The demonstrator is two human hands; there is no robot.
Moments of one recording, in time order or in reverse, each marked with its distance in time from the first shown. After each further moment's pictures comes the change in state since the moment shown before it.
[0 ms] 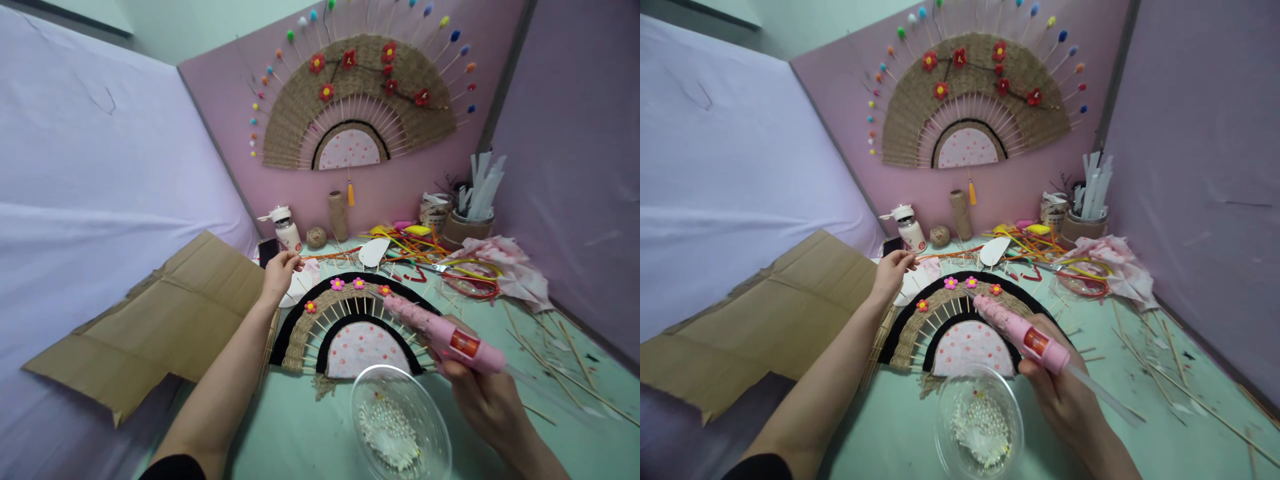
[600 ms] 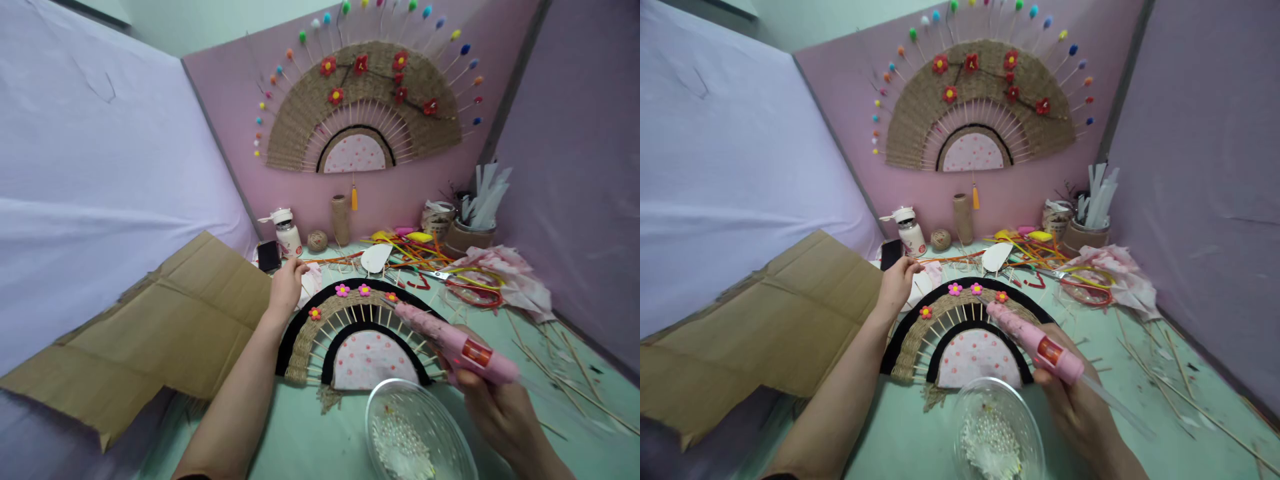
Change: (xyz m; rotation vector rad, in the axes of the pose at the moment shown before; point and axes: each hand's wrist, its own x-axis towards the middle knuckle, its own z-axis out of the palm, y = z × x) left_hand -0.021 0.012 0.006 0.336 0.050 0.069; right_hand -0.004 0.010 0.005 -0.005 -0.041 0.042
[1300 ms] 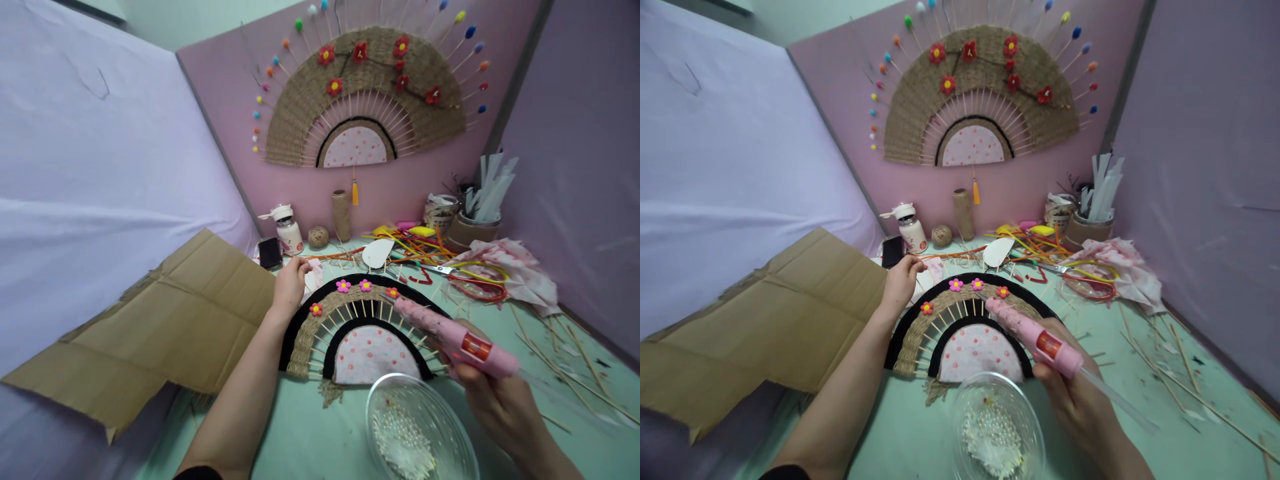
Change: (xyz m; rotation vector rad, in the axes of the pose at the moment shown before) left_hand -0.003 -0.002 0.008 0.004 -0.015 -0.002; right_hand 0.000 0.001 0.001 -0.074 0.011 -0.049
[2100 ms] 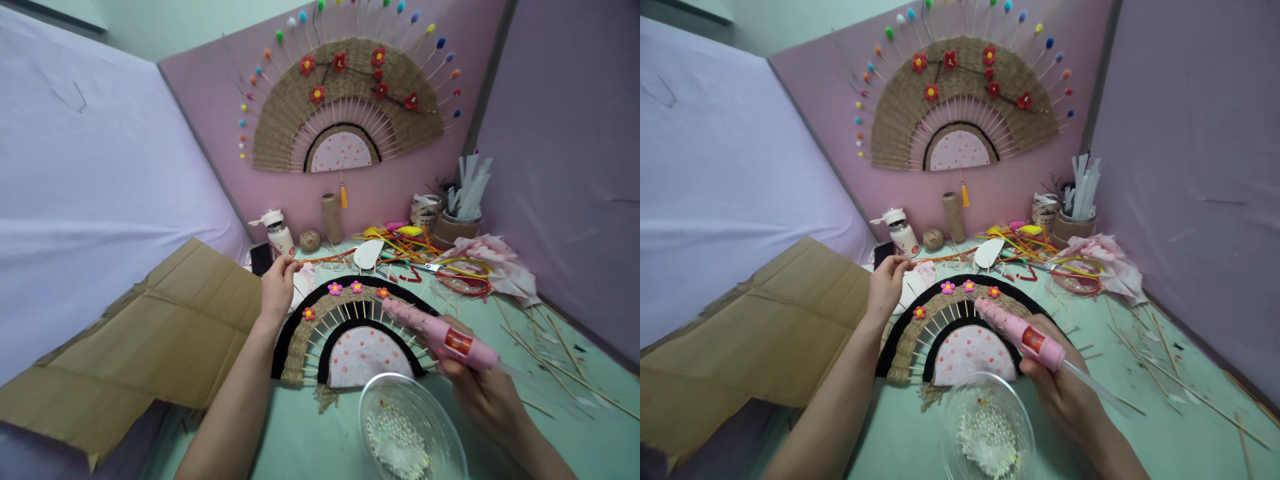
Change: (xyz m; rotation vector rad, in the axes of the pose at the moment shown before) left_hand -0.003 0.010 -0.010 -0.204 0.105 0.070; right_hand -0.004 0.005 0.002 0.087 -0.011 0.065
